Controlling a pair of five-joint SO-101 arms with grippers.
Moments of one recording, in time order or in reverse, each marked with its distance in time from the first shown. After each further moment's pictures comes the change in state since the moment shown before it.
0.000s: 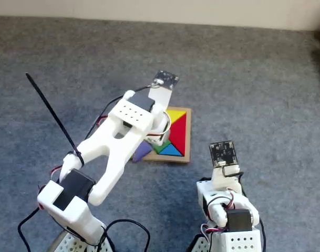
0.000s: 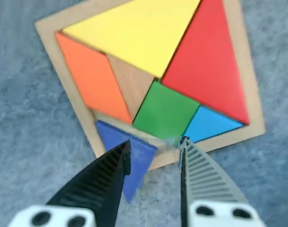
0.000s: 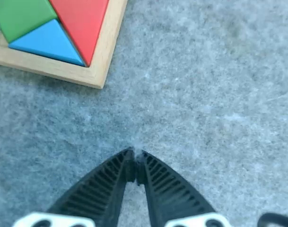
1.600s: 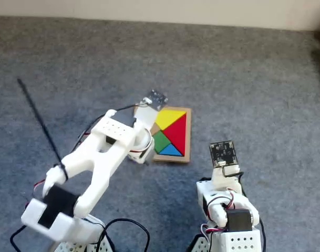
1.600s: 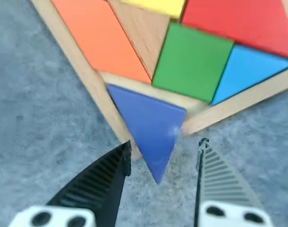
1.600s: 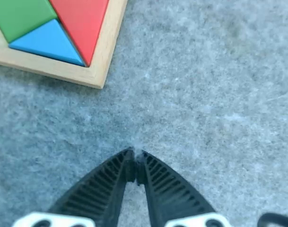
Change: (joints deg) left arm -4.6 -10.1 22.0 -9.7 -13.5; right arm 0.0 0.0 0.0 0.0 0.0
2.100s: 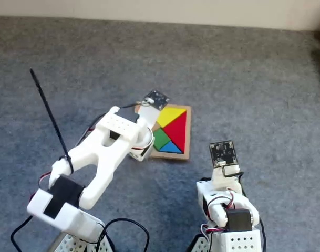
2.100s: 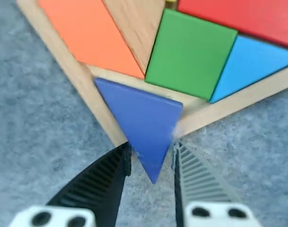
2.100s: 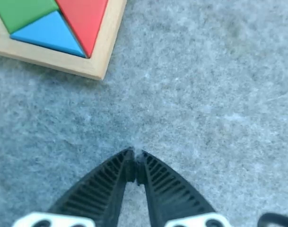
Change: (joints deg) left arm -0.4 5.1 -3.8 0.6 -0.3; right arm 0.0 0.0 0.0 0.0 0.0
